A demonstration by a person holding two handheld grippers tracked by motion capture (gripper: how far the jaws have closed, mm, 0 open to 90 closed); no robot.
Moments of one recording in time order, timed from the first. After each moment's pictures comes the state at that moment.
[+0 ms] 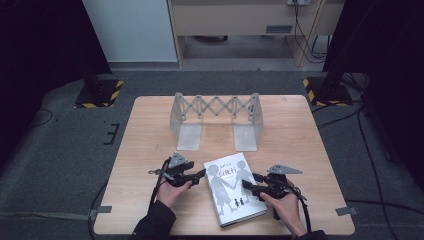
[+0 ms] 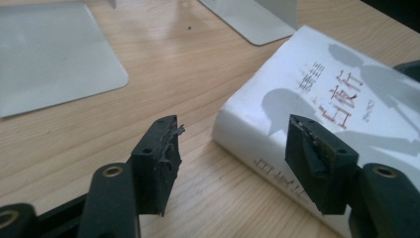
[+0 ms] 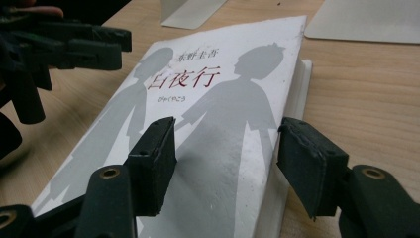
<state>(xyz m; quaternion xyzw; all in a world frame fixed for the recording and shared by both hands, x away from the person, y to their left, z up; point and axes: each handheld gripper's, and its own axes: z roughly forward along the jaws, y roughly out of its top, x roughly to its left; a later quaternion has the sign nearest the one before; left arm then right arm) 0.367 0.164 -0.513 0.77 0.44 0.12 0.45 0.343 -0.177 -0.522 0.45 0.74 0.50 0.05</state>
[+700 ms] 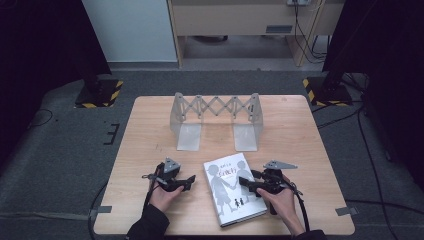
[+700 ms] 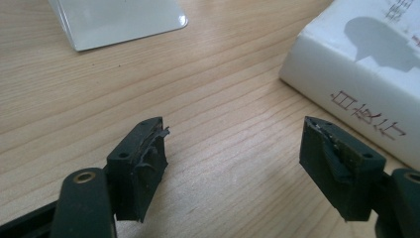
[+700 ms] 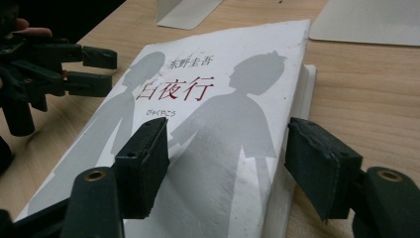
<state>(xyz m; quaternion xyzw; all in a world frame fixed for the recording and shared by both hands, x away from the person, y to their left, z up) 0.362 0.185 -0.531 0.79 0.46 0.16 0.38 0.359 -0.170 -0.528 0.45 0.74 0.50 0.04</state>
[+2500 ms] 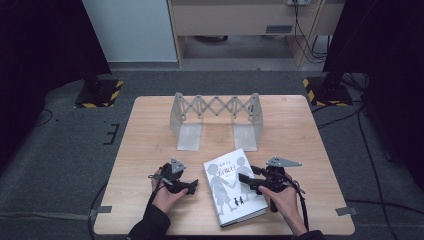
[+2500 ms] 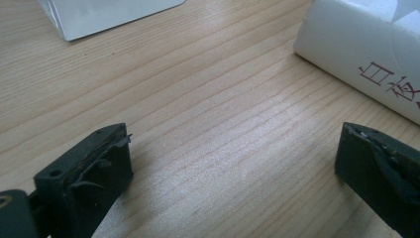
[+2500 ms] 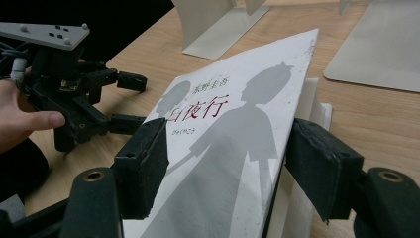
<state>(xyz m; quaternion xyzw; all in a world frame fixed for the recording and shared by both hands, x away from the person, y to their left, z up) 0.365 0.174 -0.537 0.81 0.45 0.18 0.33 0.356 -0.170 -0.504 0.43 0.73 0.53 0.03</state>
